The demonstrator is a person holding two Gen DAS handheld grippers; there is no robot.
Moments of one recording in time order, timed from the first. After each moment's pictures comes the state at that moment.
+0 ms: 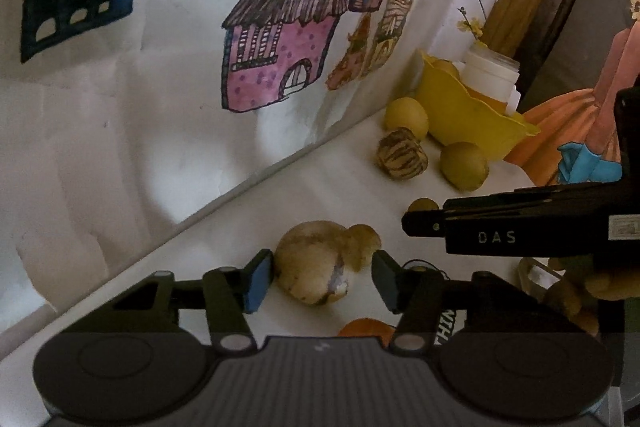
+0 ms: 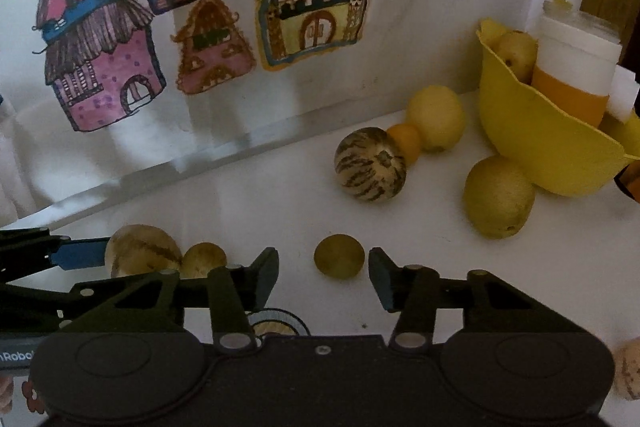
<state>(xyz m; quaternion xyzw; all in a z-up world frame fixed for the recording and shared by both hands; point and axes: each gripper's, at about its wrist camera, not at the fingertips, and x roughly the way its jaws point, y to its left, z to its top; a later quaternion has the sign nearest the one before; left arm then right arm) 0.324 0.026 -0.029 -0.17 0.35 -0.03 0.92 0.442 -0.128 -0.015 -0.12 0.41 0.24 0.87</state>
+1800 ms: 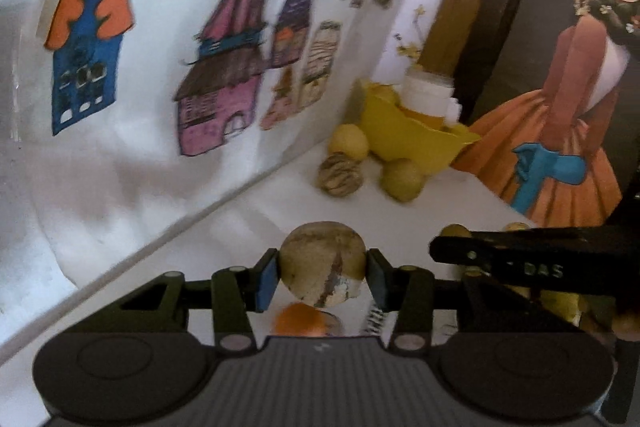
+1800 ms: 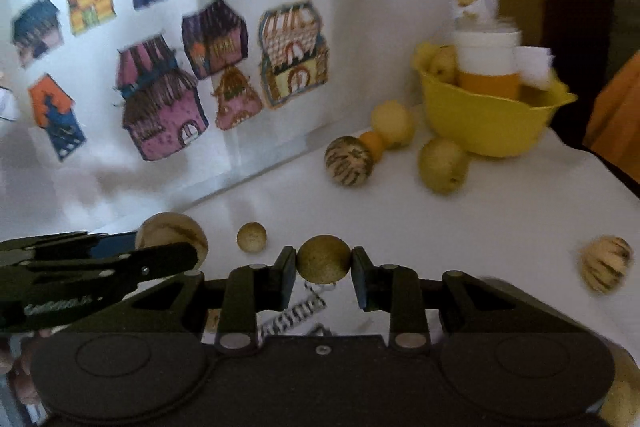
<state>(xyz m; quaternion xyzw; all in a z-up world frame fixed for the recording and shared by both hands) 0.280 0.001 0.012 -0.14 0.30 -0.07 0.94 0.349 -0.198 0.044 -0.02 0.36 0.21 0.91</state>
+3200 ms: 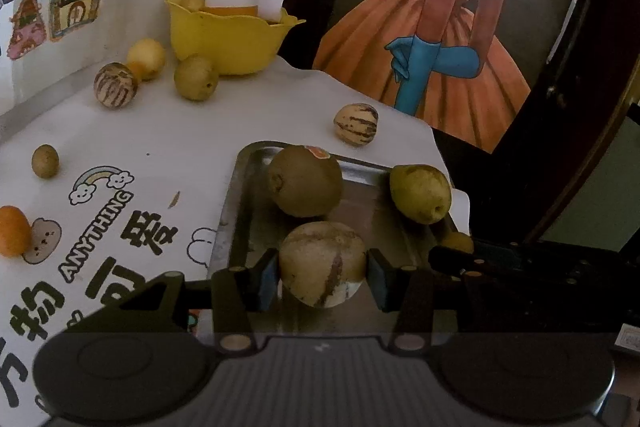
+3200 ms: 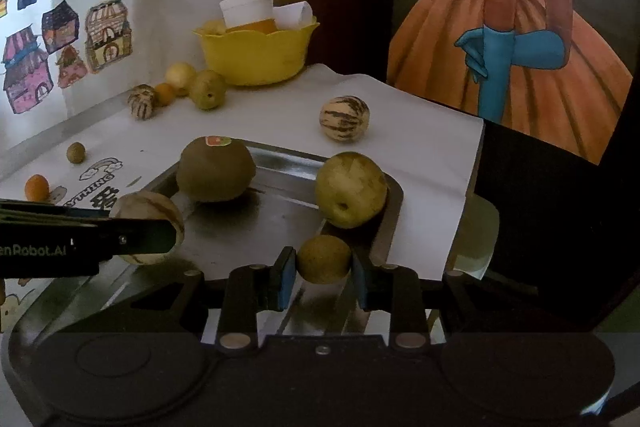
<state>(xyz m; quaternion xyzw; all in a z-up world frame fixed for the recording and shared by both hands) 0.260 -0.169 -0.023 -0.08 0.36 -0.22 0.90 0.226 -0.350 -0.016 -0.01 0.34 -0.01 0.94</state>
